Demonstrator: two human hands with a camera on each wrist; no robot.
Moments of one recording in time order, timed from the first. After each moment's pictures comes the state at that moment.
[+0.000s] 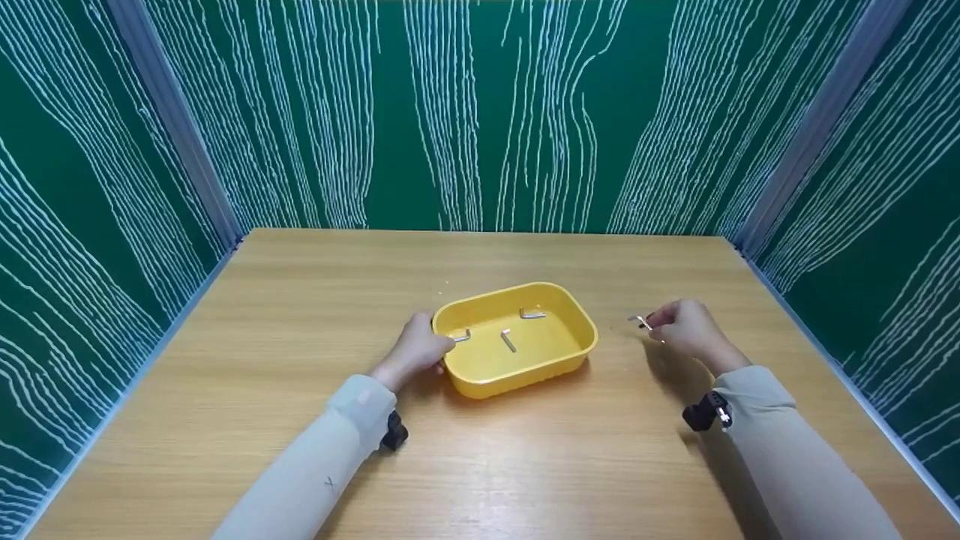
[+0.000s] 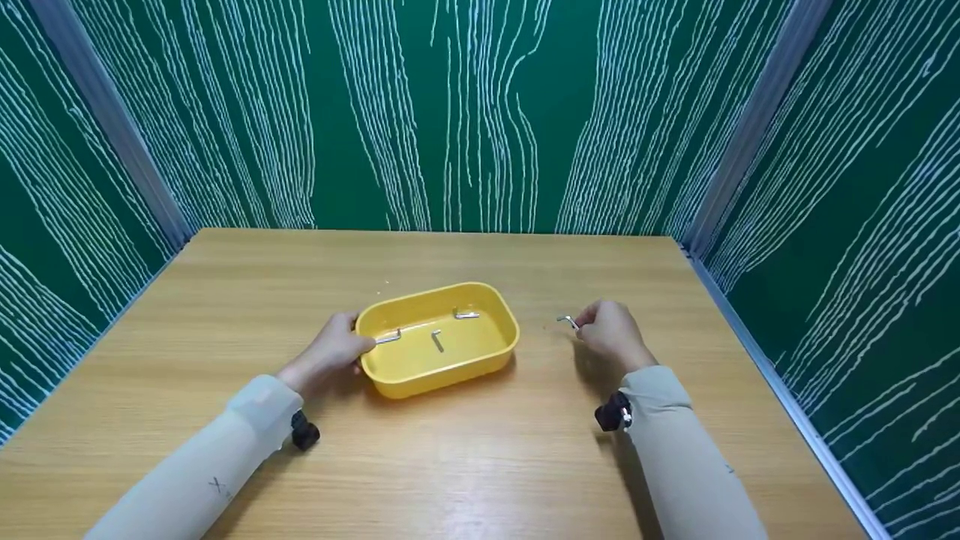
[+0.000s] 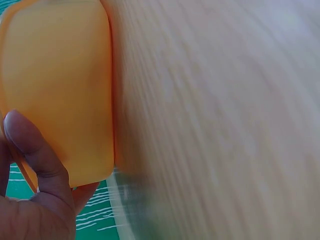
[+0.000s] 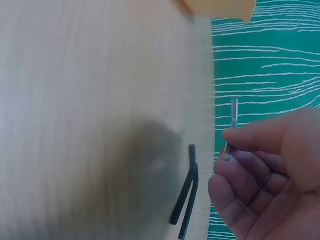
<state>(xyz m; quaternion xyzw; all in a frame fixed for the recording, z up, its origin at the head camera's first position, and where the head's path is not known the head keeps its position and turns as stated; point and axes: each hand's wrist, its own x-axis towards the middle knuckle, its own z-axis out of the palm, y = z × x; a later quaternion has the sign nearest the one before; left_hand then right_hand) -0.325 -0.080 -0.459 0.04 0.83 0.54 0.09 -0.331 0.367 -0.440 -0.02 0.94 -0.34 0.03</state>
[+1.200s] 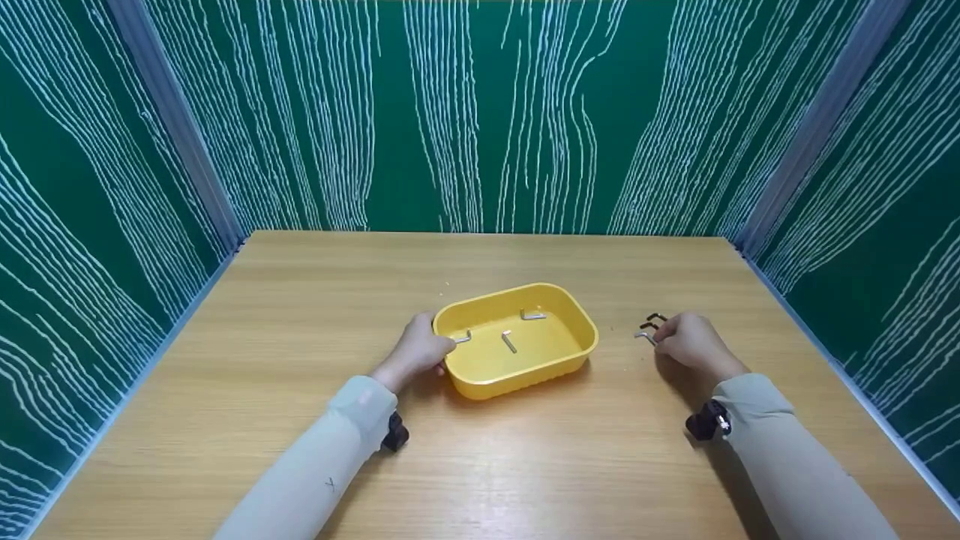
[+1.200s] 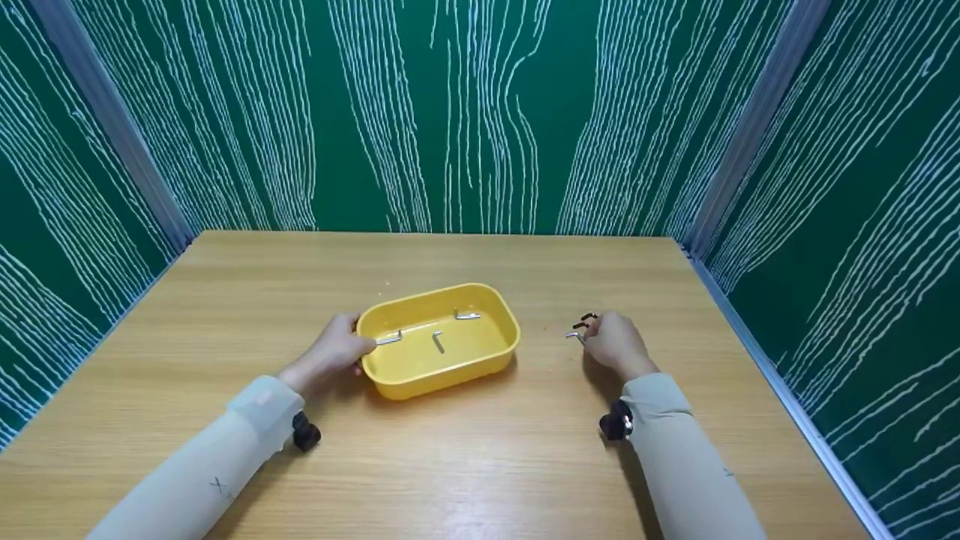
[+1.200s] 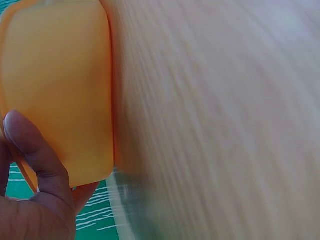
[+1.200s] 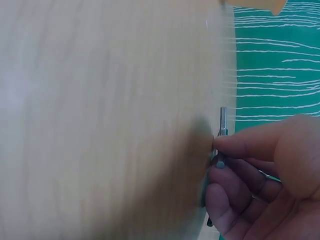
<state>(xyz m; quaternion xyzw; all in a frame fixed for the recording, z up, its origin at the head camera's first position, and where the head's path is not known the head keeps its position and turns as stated) -0.326 -0.080 -0.458 0.04 0.84 0.54 0.09 -0.326 0.376 -0.460 0.00 0.95 -0.32 0.04</state>
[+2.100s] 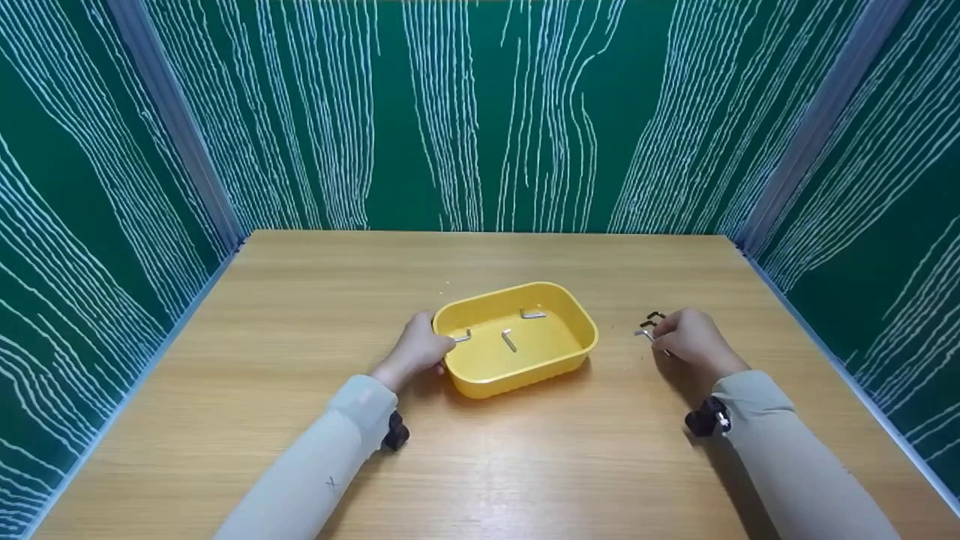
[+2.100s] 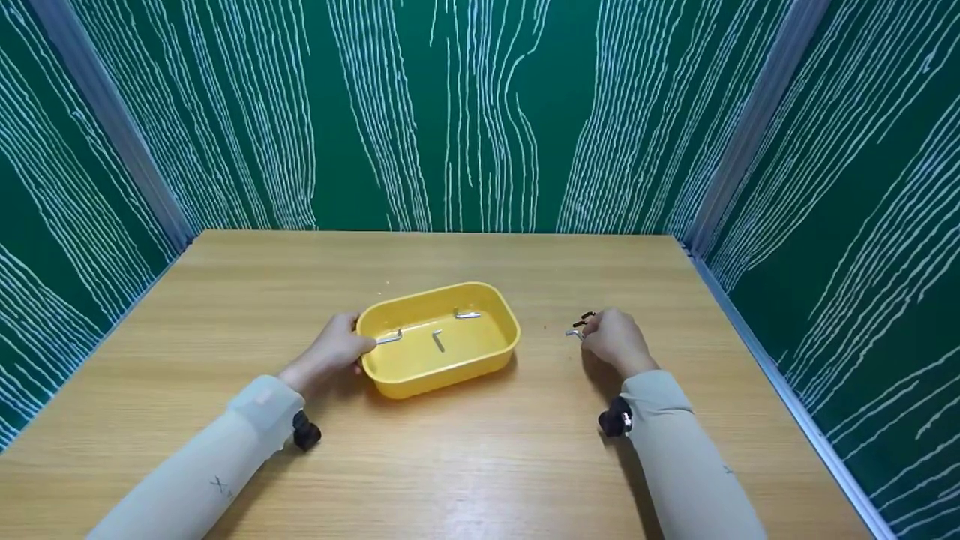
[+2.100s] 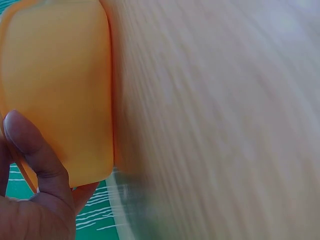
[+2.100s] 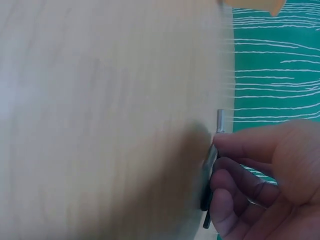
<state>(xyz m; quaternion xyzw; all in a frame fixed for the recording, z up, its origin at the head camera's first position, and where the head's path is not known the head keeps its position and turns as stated) -0.324 -0.078 -0.457 0.02 0.84 0.54 0.09 -0.326 0.374 -0.456 0.01 0.94 -0.35 0.05</state>
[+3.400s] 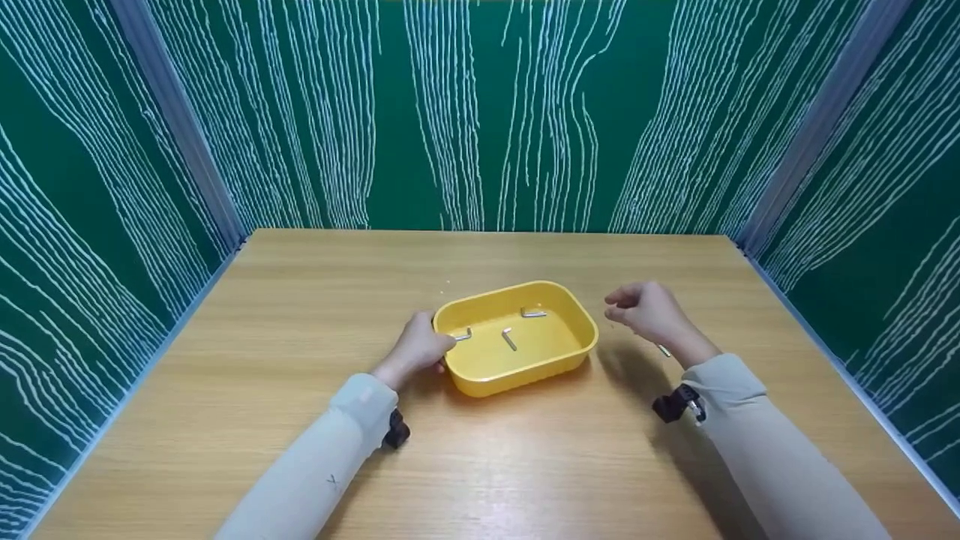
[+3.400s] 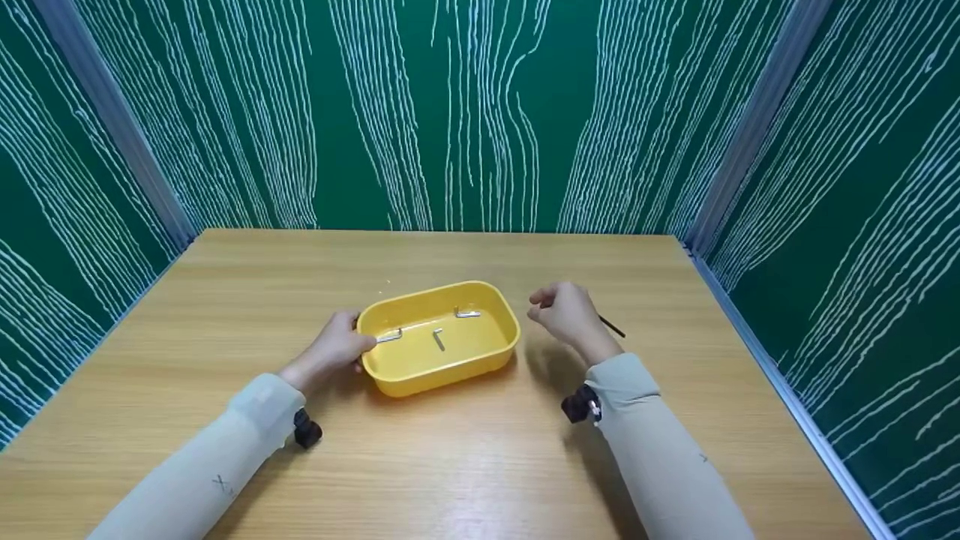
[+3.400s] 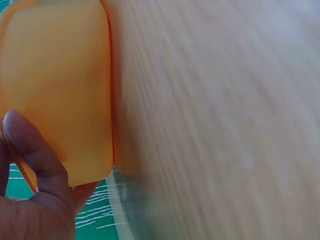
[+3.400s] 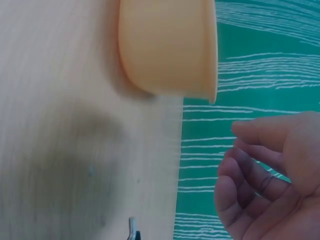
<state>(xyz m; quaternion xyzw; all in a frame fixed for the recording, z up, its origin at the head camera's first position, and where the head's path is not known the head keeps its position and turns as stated) -0.323 -0.079 -0.455 0.03 0.84 0.53 0.08 -0.332 0.304 -0.409 -0.06 0.93 -0.37 0.01</state>
